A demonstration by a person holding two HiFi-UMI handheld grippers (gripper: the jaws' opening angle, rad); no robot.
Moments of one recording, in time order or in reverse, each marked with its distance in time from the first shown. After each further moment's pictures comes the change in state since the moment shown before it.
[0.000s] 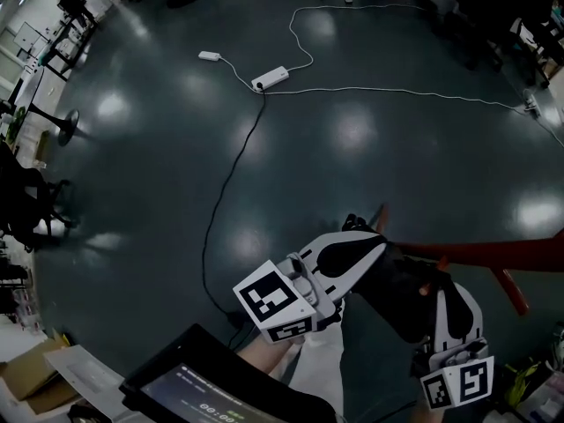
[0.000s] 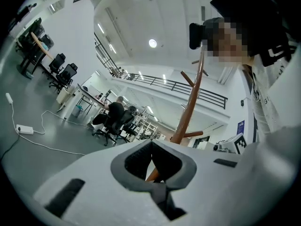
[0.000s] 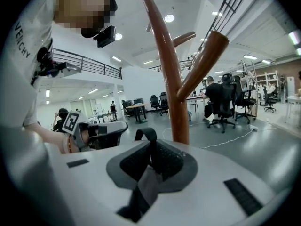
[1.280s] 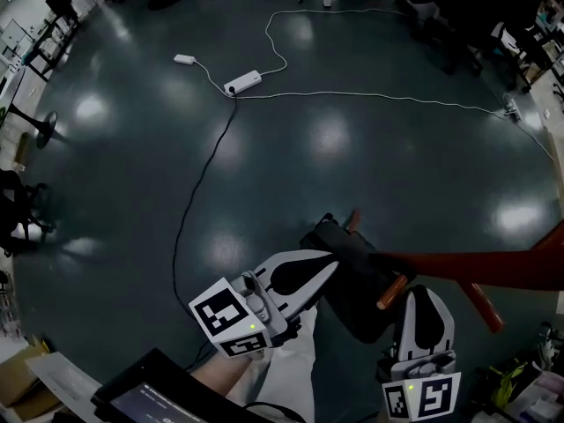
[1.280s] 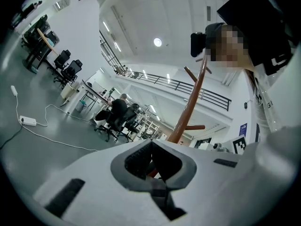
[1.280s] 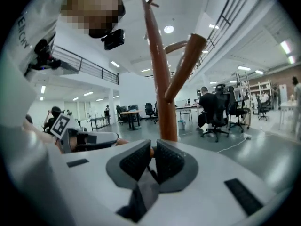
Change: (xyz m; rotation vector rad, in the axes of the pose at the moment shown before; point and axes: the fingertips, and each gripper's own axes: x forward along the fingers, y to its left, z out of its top) left arm -0.002 0.005 -0.034 -0.049 0.012 0.035; right arm 0.002 -0.021 -0.003 -0.041 -0.118 -0.076
